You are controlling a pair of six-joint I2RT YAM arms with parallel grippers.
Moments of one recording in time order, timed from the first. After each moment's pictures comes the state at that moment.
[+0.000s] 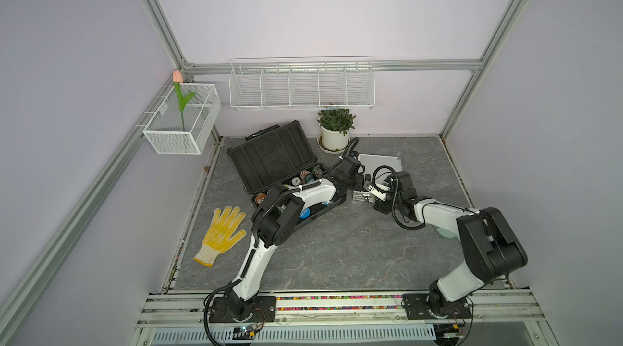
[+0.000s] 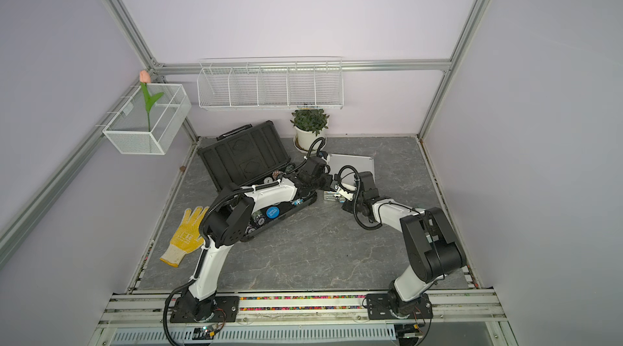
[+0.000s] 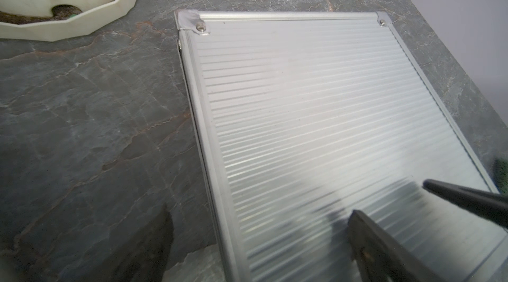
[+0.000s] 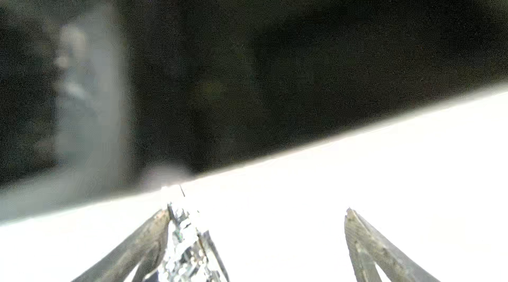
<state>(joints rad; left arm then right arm) -0.82 2.24 1.63 -0.06 -0.04 -0.39 0.33 1.61 0.77 0.06 0.01 -0.87</state>
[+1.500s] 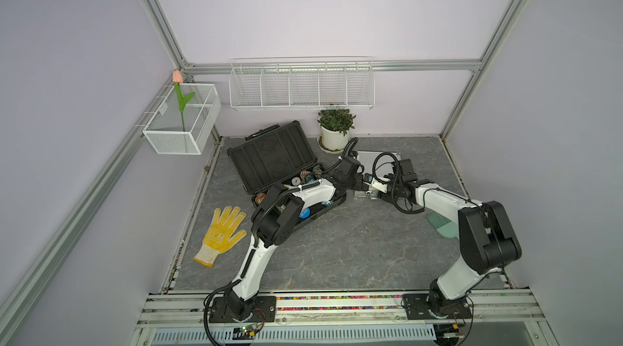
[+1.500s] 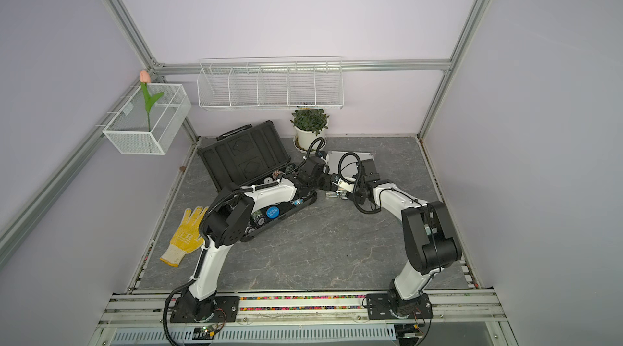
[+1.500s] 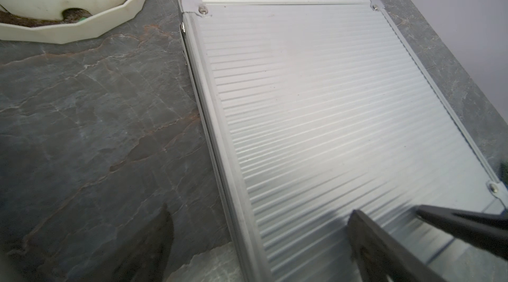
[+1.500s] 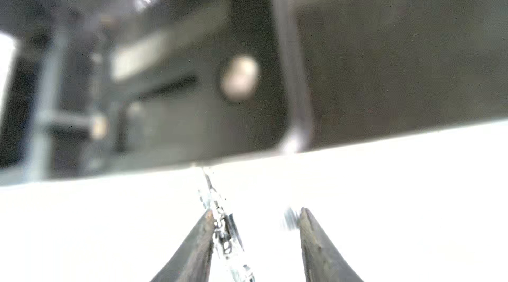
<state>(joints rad) -0.81 2.24 1.62 -0.05 -0.04 -0.39 0.27 1.67 1.00 -0.26 -0.11 -0.95</state>
